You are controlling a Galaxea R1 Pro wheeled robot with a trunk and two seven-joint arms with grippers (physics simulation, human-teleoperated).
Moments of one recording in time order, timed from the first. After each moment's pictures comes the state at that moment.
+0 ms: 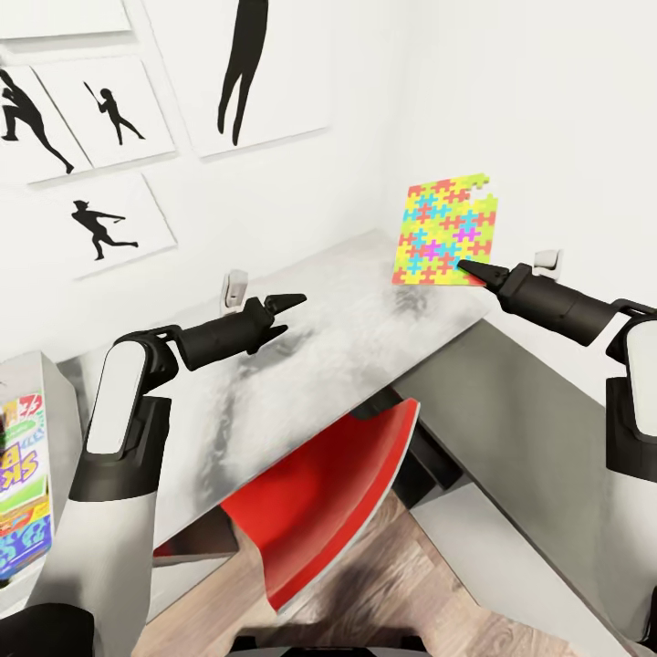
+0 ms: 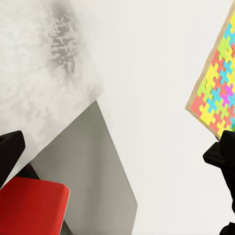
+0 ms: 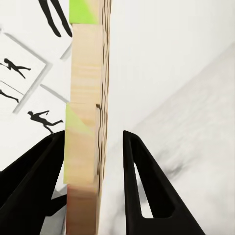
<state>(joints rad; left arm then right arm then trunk) -0.87 -0.04 -0.02 -1.61 1.45 1.00 0.41 -0.93 -0.26 -0.18 -1.61 -1.10 1.04 0.17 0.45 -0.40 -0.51</state>
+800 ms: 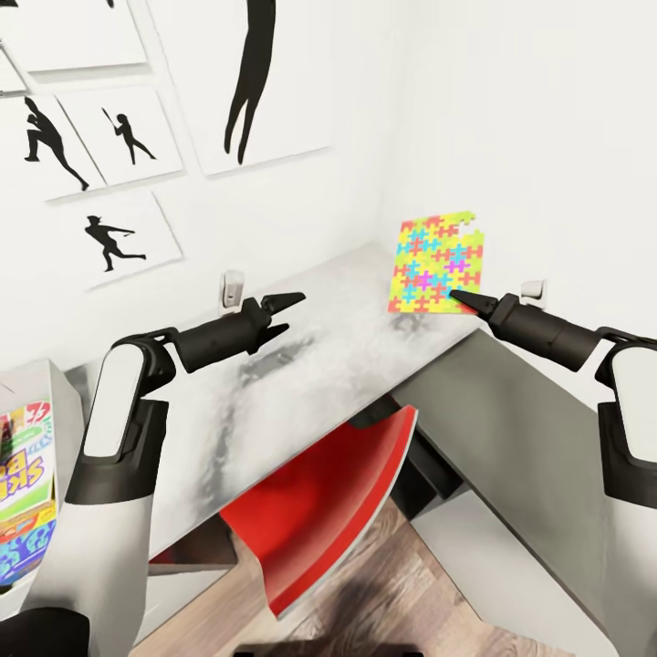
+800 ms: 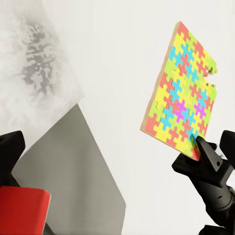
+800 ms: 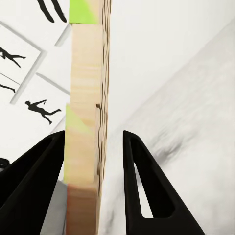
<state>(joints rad) -0.86 -0.02 -0.02 -1.61 1.44 1.00 0.33 -0.84 -0.26 -0.18 -1.61 -1.10 1.04 0.18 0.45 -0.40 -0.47</state>
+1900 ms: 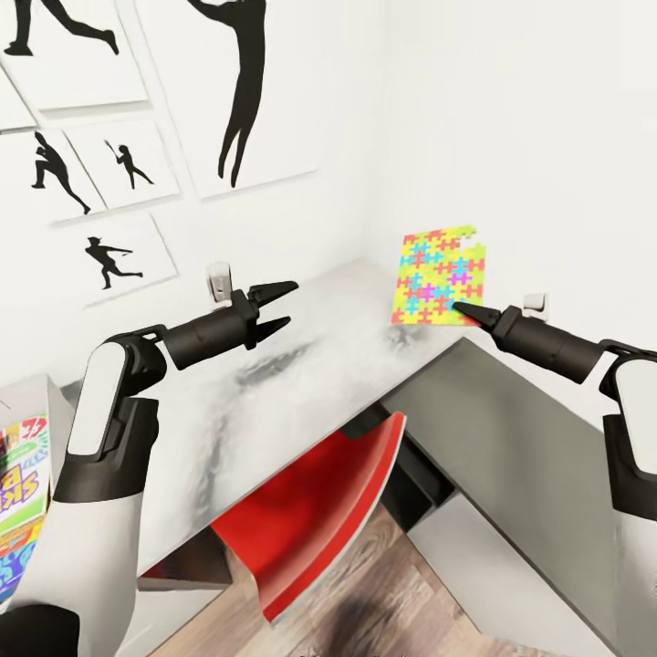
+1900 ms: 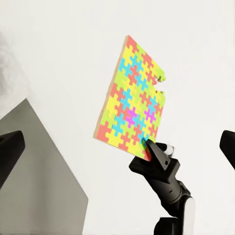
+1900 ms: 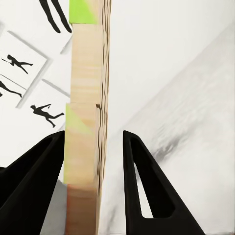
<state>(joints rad) -0.86 0.01 -0.01 -1.61 1.63 1.01 0.32 -0.79 -0.28 -0.19 -1.62 -1.12 1.04 0.18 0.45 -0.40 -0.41</state>
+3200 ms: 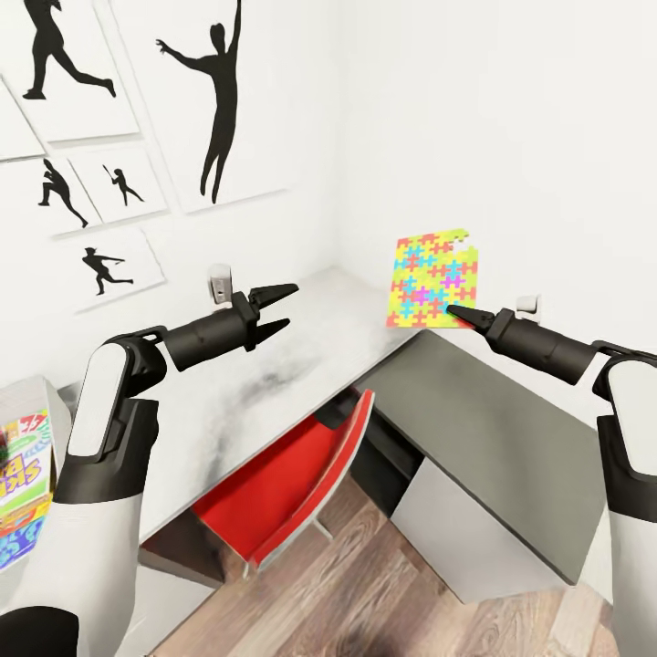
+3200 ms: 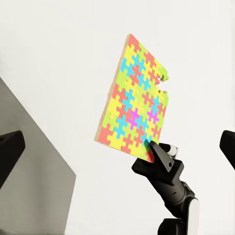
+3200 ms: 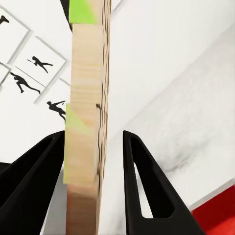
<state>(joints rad) -0.86 0.02 -0.01 -1.61 1.61 1.01 0.32 -0.79 -0.28 -0.17 -1.61 -1.12 1.04 0.18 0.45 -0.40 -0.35</state>
